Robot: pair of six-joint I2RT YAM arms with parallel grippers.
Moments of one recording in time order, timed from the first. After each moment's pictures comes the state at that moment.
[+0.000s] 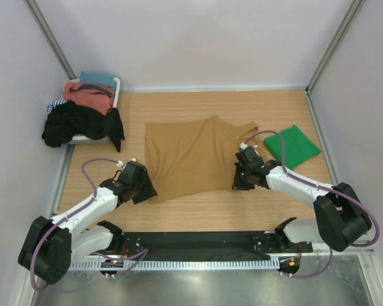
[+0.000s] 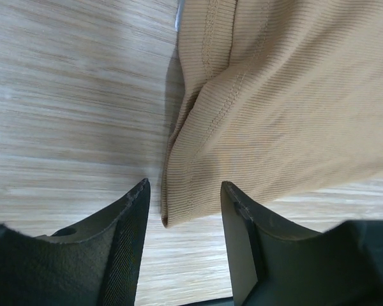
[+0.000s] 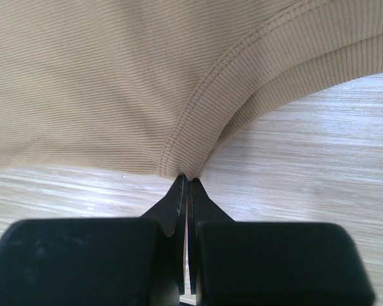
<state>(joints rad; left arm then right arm) -0.46 1.05 0.44 -0.43 -0.02 -0.82 0.54 1.31 0.65 -0.44 0.00 0.64</state>
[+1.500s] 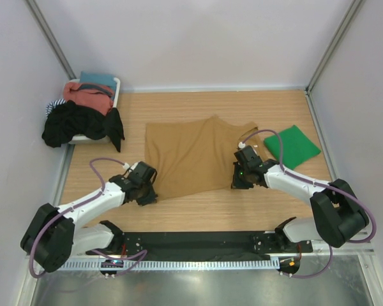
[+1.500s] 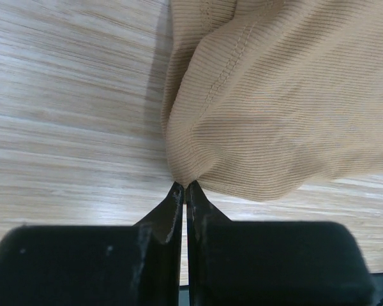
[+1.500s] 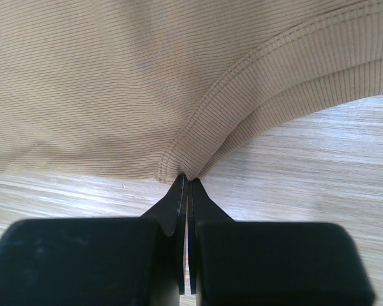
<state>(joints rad) -0.60 1.16 0.52 -0.53 -0.08 -0.95 0.54 1.35 0.66 -0.40 0.00 0.62</state>
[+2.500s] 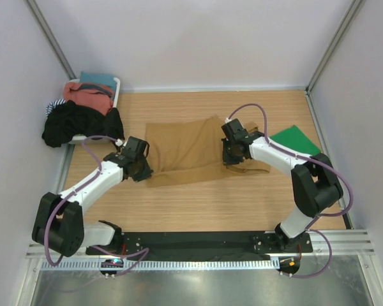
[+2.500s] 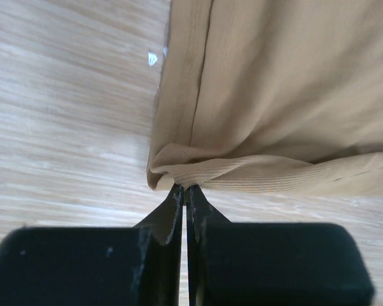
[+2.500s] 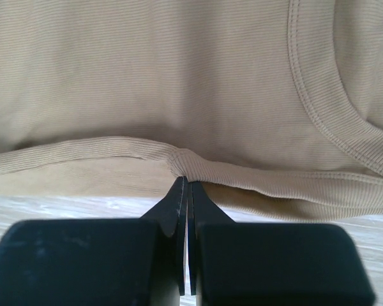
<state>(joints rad) -0.39 1.29 0.78 -0.57 -0.10 -0.78 0.52 1.64 1.09 -0.54 0.06 0.49</state>
